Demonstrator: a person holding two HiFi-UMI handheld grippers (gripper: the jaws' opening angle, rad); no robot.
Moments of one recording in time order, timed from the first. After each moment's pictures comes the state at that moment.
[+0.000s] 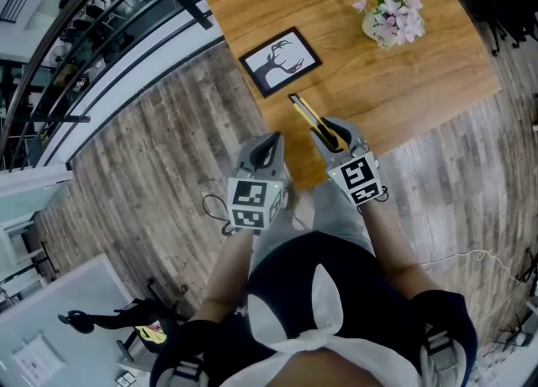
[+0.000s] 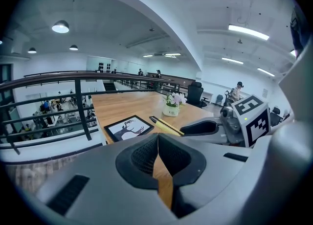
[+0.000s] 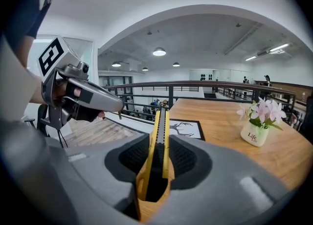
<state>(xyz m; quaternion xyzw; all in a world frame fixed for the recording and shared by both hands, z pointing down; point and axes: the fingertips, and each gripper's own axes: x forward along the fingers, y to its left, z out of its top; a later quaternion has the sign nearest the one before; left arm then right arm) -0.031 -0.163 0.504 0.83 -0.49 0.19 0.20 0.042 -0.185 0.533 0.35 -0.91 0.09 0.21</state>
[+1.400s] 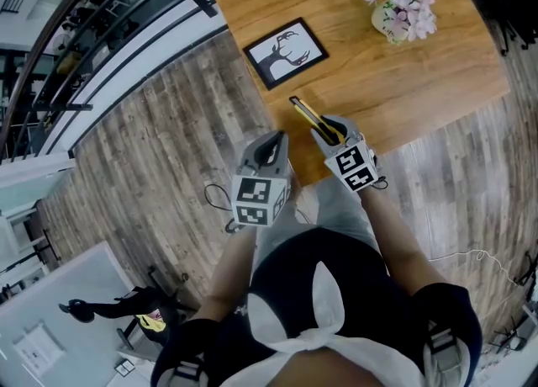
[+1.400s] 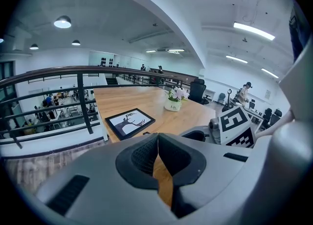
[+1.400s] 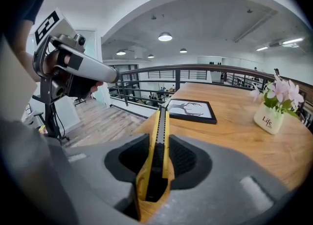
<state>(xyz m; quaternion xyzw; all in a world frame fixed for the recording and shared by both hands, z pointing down) -0.032 -0.156 0.524 0.82 -0.49 0.20 0.23 0.032 -0.181 0.606 0.30 -0.91 0.11 0.28</state>
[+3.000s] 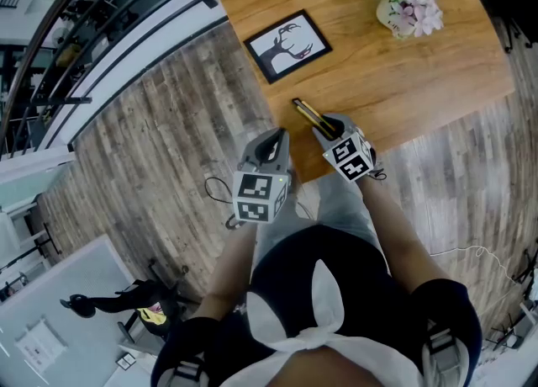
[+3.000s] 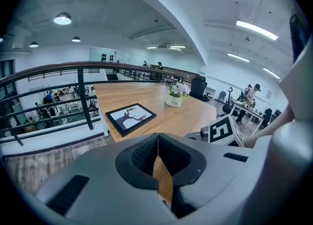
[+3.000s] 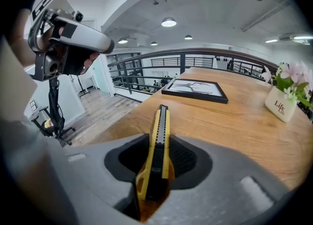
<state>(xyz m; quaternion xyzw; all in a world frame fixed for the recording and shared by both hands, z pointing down) -0.036 -0.154 0.541 0.81 -0.49 0.21 0.25 0.032 -0.174 0.667 0.26 -0.89 0.13 0.35</state>
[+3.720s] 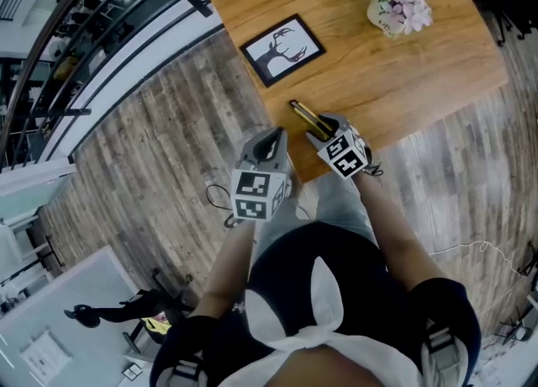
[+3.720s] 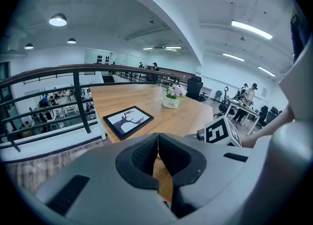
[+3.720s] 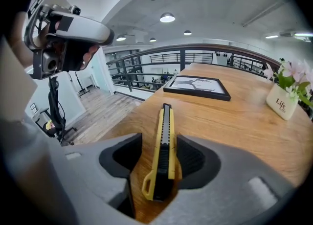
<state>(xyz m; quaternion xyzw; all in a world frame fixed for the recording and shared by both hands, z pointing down) -0.035 -0.155 0.532 0.82 -0.47 0.21 0.23 0.025 -0.168 0.668 0.26 -0.88 0.14 0.37</state>
